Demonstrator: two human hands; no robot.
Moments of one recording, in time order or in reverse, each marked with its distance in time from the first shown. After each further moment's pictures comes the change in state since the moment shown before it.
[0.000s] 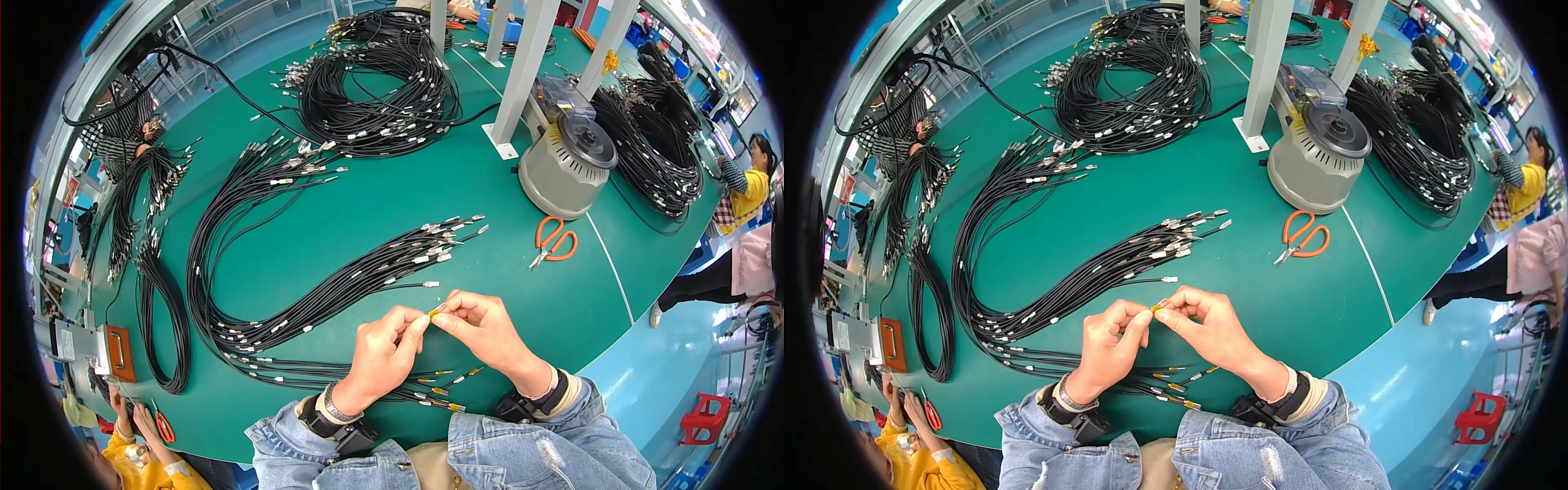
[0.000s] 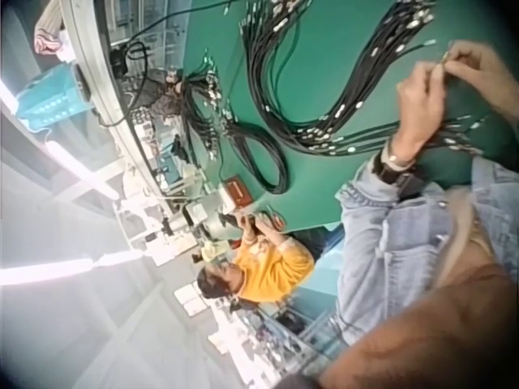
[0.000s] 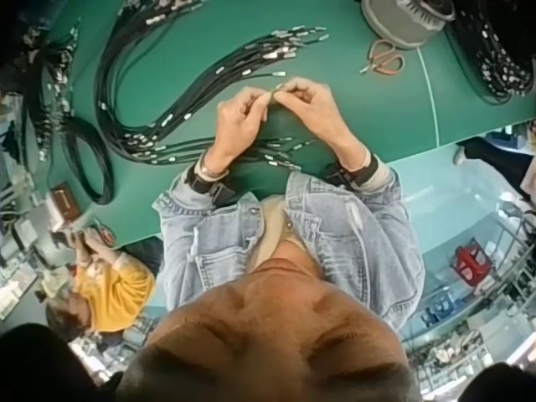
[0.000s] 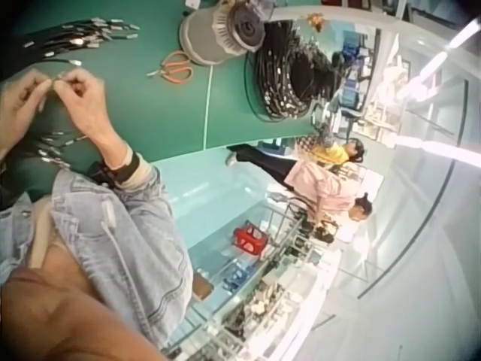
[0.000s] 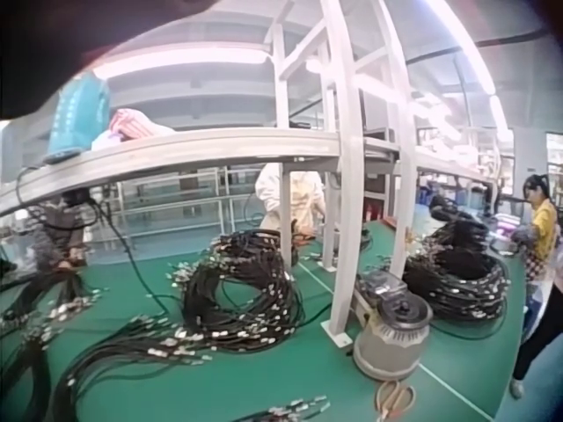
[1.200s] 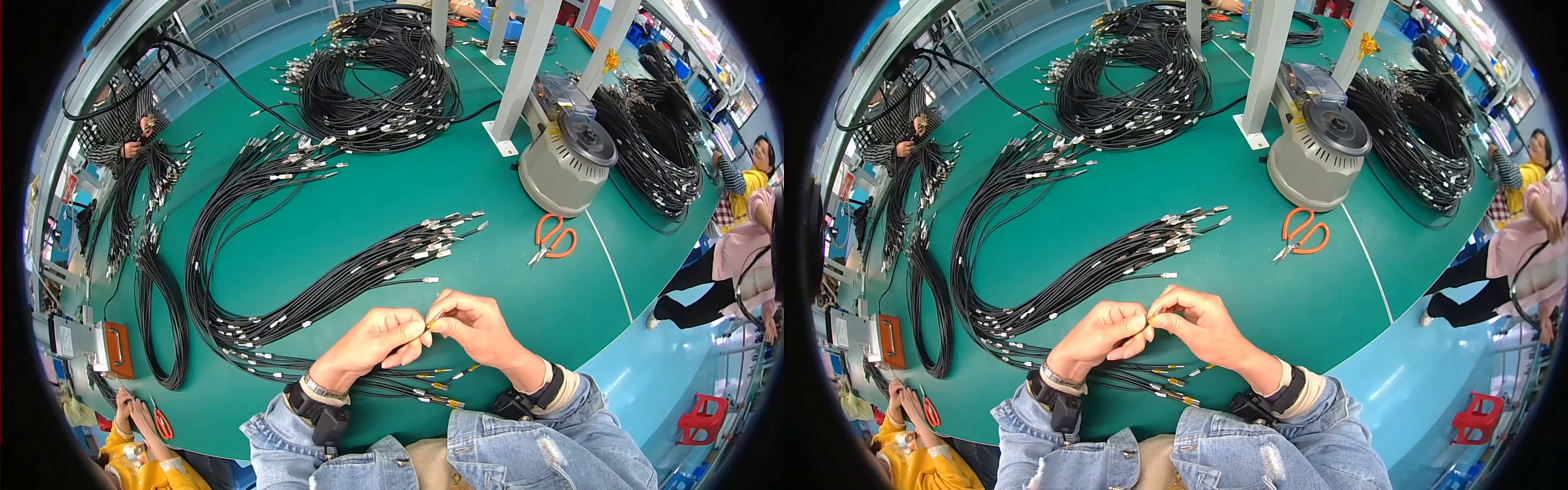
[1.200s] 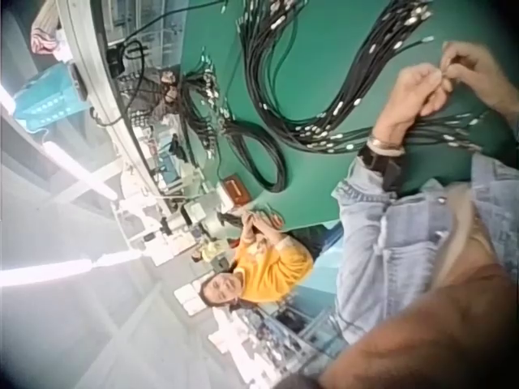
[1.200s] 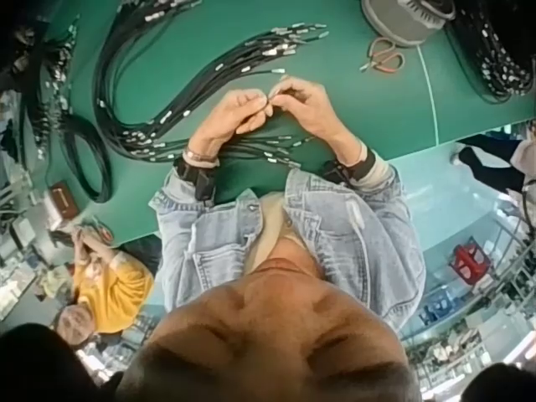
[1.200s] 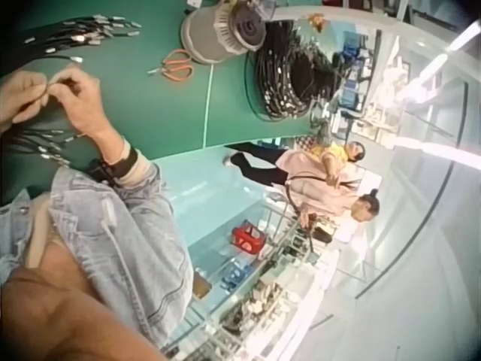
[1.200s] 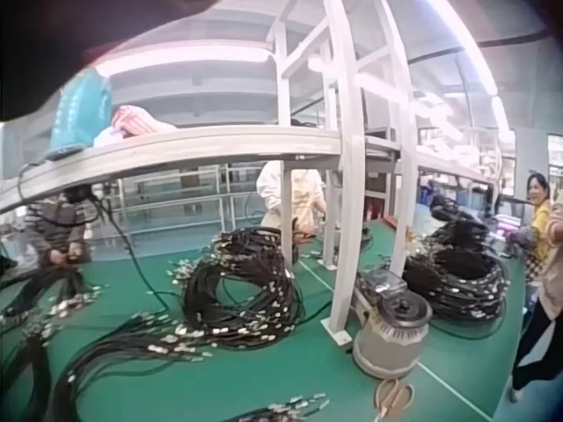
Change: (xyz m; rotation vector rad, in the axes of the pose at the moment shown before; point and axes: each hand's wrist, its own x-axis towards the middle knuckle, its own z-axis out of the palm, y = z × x) left_hand 0.016 -0.012 -0.028 -0.707 -0.592 -0.484; right_hand 0.003 0.011 0.002 0.063 -0.113 -0.190
